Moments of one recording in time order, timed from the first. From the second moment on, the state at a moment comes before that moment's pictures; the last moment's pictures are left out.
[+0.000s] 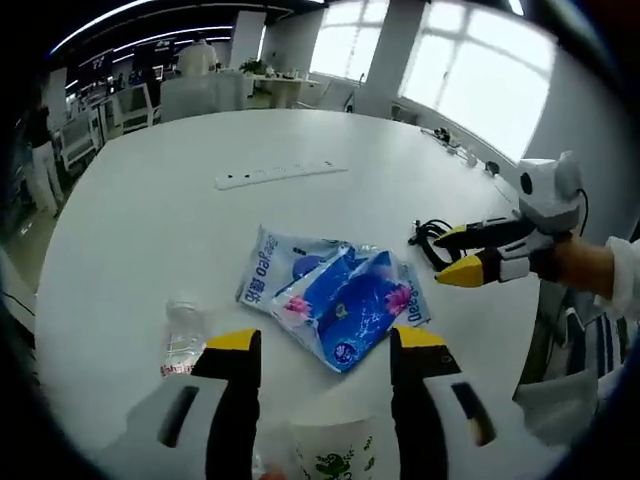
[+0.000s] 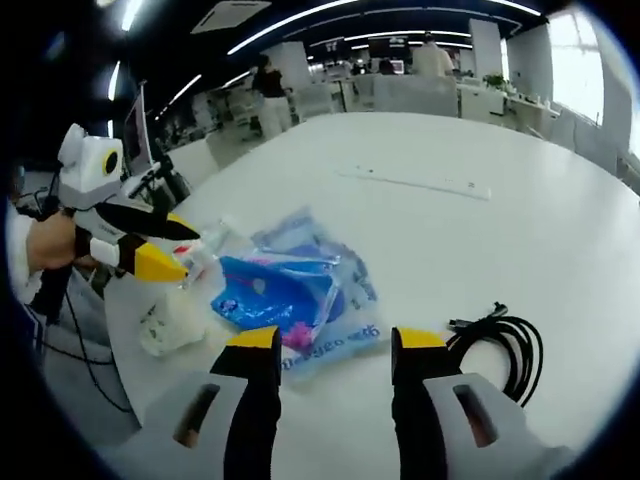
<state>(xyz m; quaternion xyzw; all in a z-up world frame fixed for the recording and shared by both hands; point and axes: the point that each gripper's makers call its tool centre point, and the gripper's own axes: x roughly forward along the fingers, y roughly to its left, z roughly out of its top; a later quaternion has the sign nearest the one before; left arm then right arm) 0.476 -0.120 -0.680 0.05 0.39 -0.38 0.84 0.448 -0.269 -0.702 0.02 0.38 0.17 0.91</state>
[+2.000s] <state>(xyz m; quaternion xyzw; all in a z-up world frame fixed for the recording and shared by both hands) 0.505 -0.151 -0.693 0.04 0.42 -0.35 0.84 0.477 -0.259 -0.711 0.09 0.37 0.17 0.91</state>
